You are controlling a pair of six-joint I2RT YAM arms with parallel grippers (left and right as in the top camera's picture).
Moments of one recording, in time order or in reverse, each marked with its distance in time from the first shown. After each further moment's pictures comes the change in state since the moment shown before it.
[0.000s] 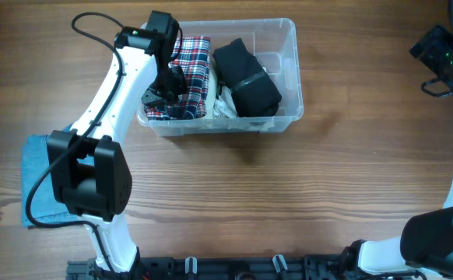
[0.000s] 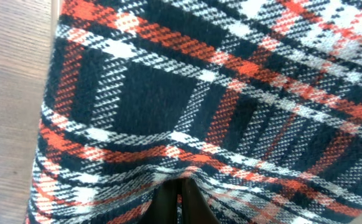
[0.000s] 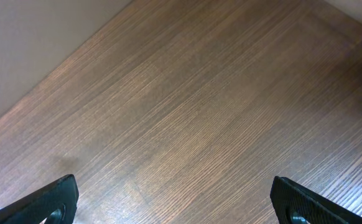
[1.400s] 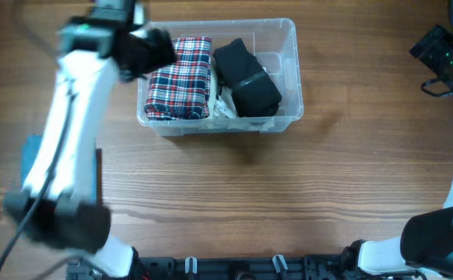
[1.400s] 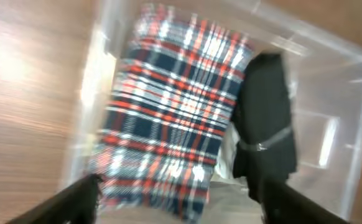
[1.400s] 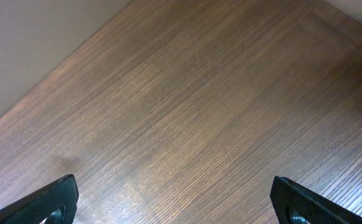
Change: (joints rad) left arm 0.103 -0.250 0.136 0.028 0.134 0.036; right arm 0.000 0.000 0.000 0.000 0.000 0.000
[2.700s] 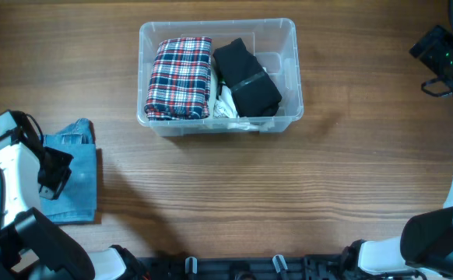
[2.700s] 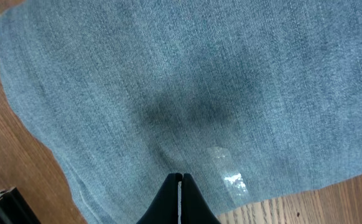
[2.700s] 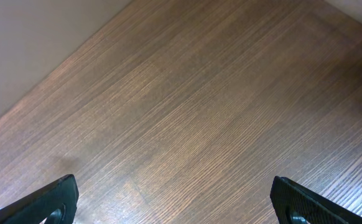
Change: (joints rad) left arm 0.707 -0.230 -0.903 0.226 -0.273 -0.208; right arm 0.000 0.000 0.000 0.000 0.000 0.000
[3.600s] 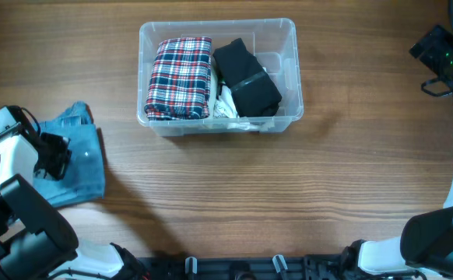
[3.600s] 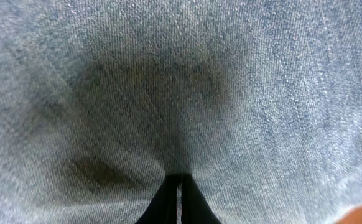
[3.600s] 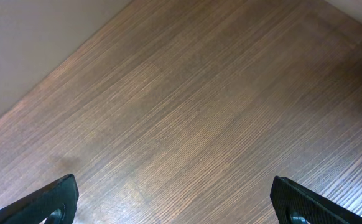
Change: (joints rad) left arm 0.023 0.182 0.006 0.312 0.207 -0.079; right arm 0.000 0.000 0.000 0.000 0.000 0.000
